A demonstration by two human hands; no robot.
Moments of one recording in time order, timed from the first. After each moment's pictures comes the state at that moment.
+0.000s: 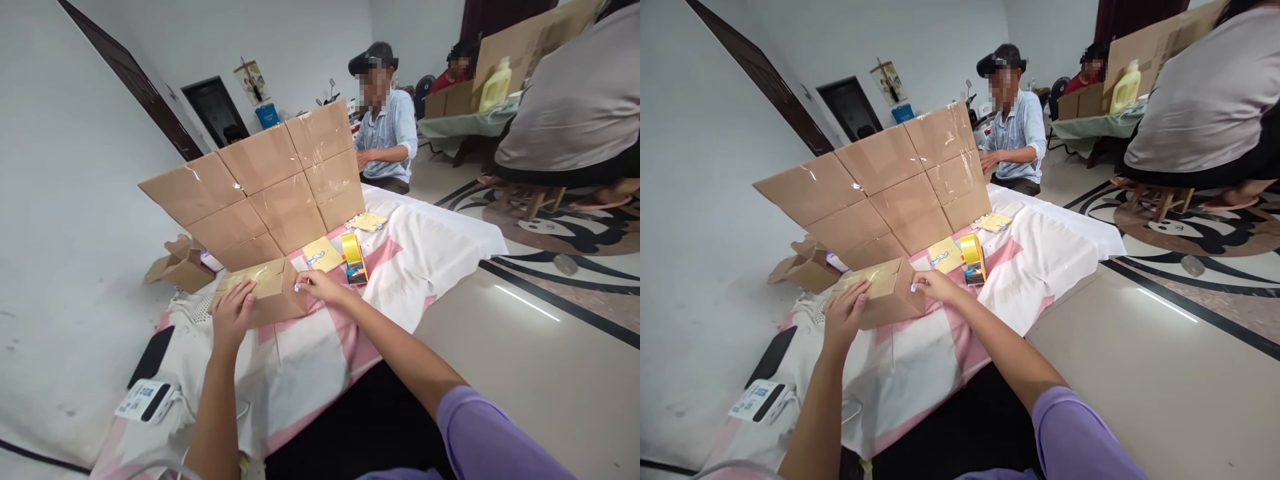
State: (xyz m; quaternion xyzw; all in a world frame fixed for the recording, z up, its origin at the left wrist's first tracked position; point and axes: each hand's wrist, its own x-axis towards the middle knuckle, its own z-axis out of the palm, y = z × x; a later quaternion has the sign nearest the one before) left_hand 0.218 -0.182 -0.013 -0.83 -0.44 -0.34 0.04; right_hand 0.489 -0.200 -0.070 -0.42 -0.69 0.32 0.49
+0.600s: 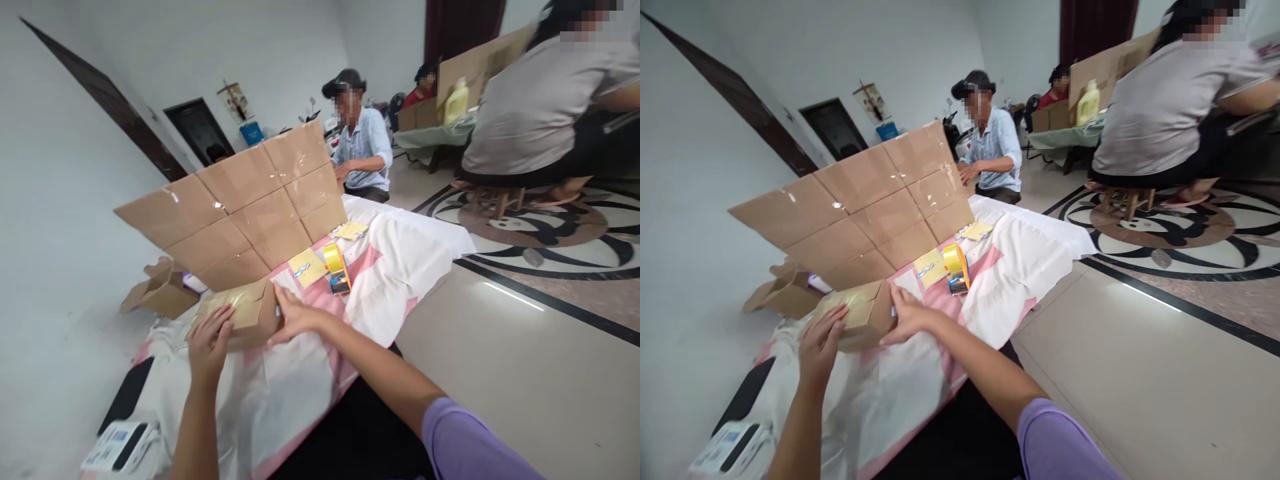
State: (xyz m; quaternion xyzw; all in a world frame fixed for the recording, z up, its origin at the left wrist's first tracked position) left_hand 0.205 -0.191 -0.019 -0.84 -0.37 -0.40 0.05; right_hand 0.456 -0.232 -0.062 -0.45 -0.73 0.31 0.40
